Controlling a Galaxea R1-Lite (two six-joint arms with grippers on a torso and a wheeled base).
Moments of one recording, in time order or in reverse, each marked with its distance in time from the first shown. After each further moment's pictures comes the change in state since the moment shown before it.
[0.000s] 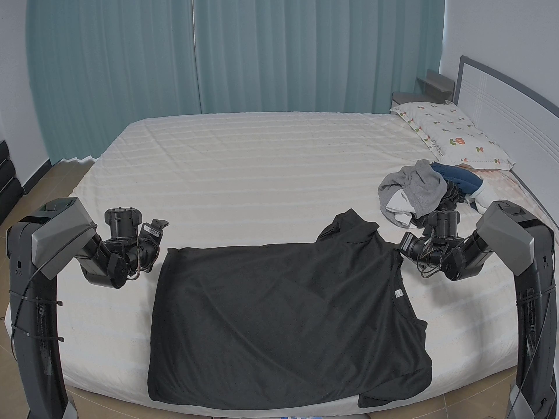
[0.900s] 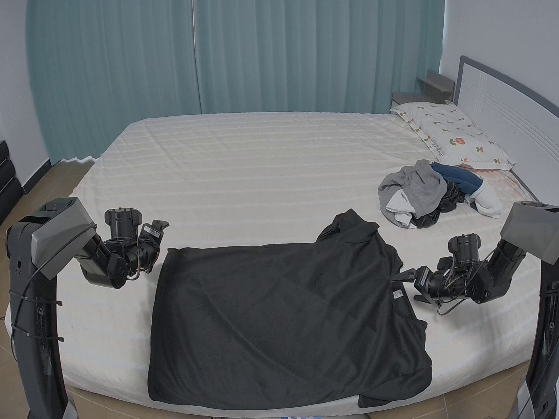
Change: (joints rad) left arm 0.000 -0.001 0.003 0.004 -0.006 0.005; right arm -0.028 -0.212 0.483 -0.016 0.183 0.010
